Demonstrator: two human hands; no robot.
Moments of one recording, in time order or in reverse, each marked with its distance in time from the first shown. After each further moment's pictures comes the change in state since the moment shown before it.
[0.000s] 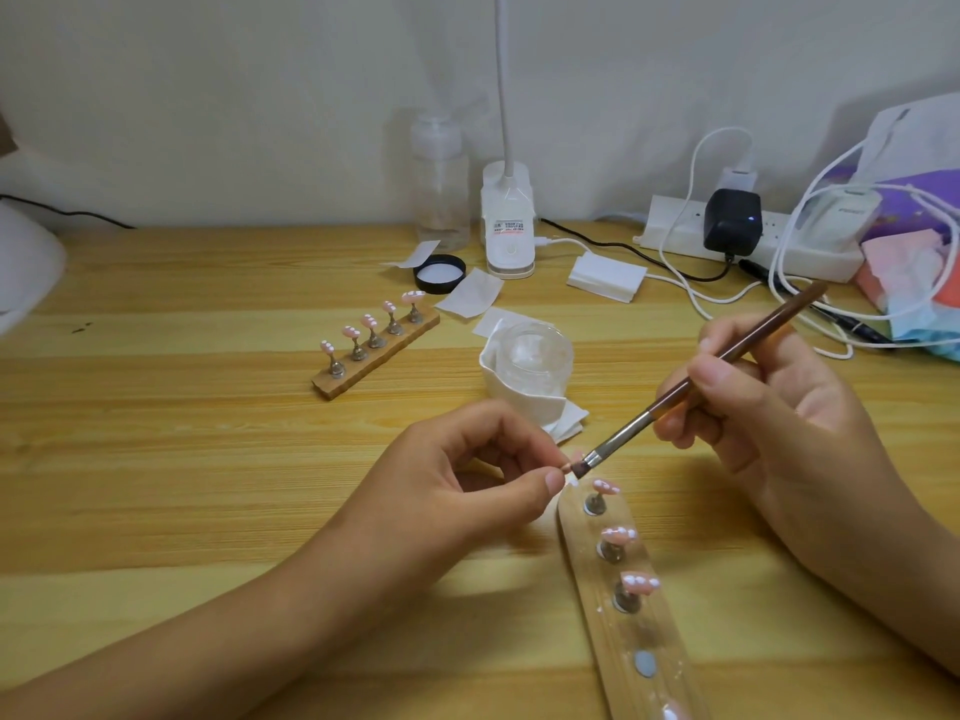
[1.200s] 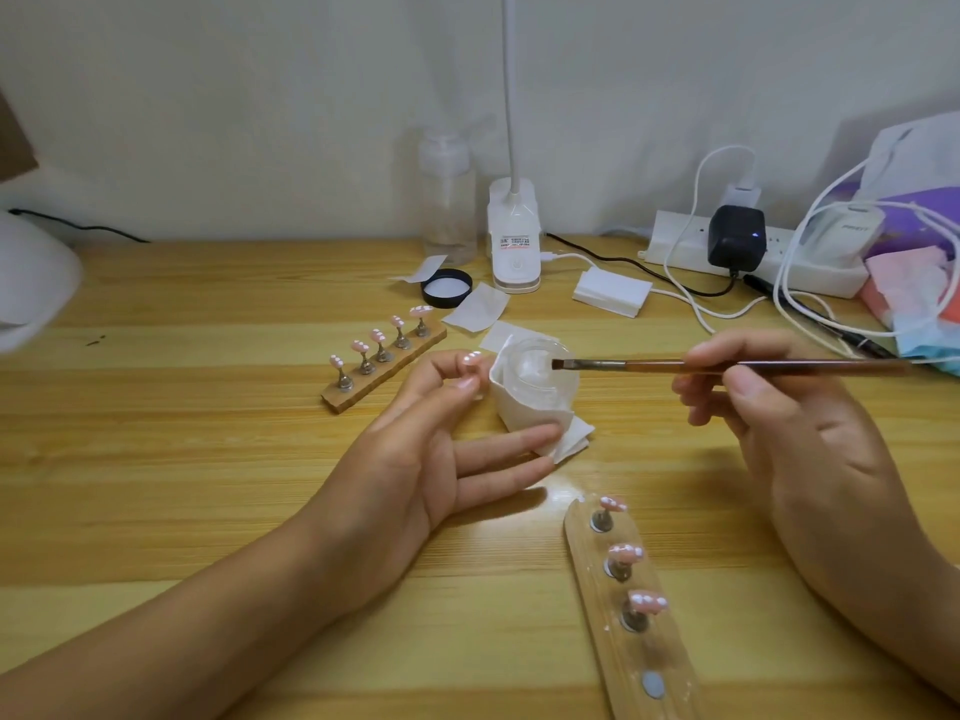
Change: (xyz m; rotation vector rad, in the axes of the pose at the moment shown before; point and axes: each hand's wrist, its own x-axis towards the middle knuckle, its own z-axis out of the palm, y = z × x) left_hand 0.013 0.005 -0.014 -0.720 0.046 -0.192; right_hand -0.003 0.005 0.000 -0.240 0.066 -0.179
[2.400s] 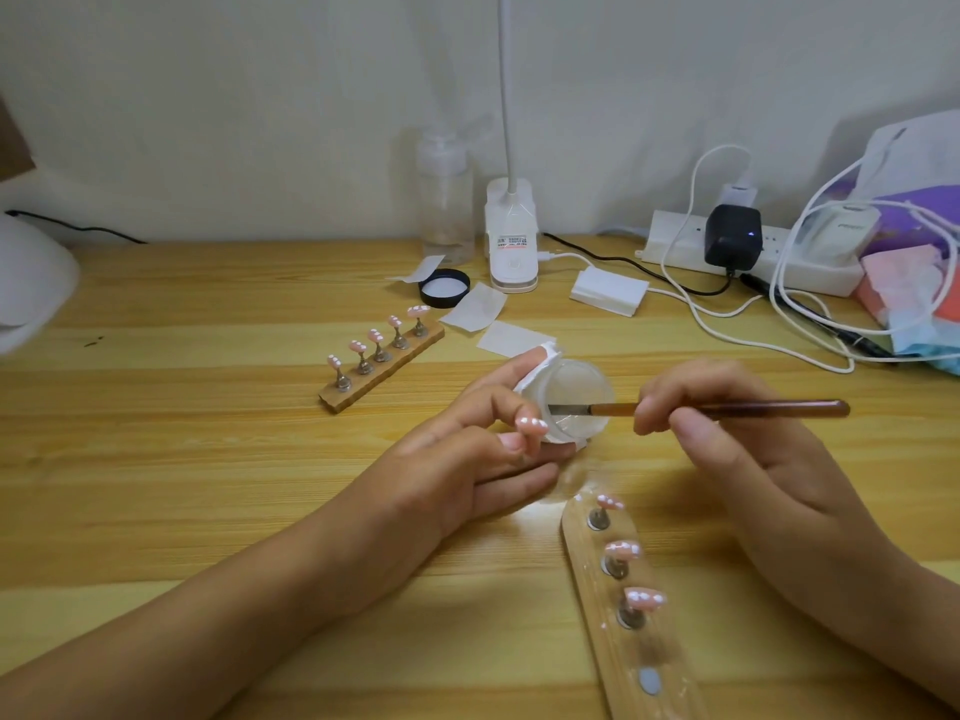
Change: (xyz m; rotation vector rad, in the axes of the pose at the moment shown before) left_hand 0.000 -0.004 0.006 0.194 -0.097 -0.002; right_hand -0.006 -0.006 0.007 -0.290 -0.224 -0.116
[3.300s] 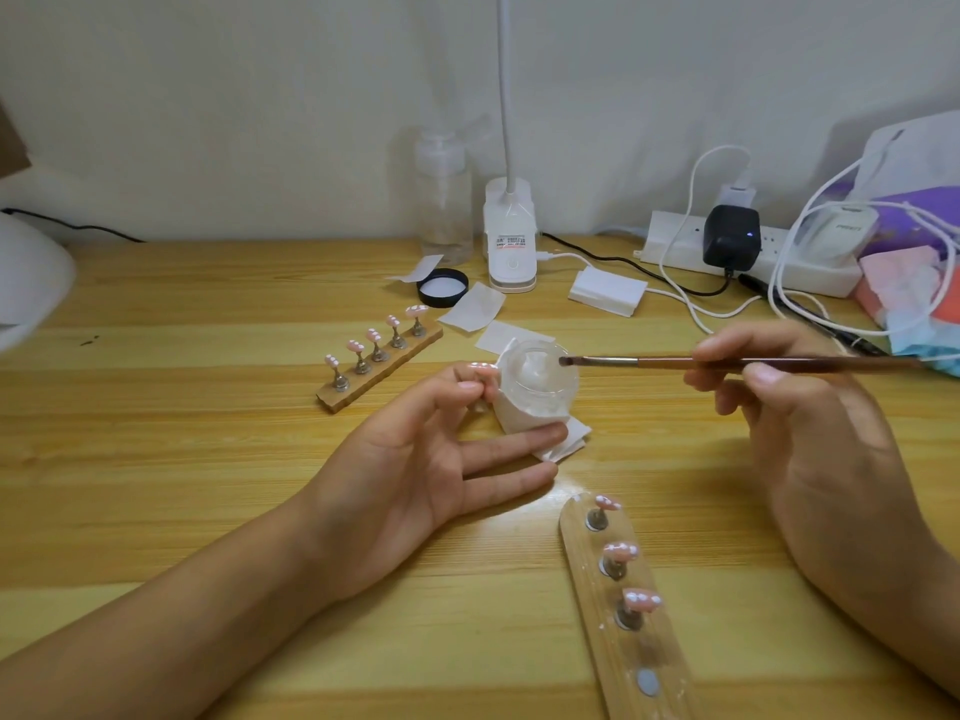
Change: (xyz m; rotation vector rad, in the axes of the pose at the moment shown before) left_hand 0.004 0.005 -0.010 -0.290 0.008 -0.084; right_hand 0.008 0.011 -0.012 0.262 0.275 0.141
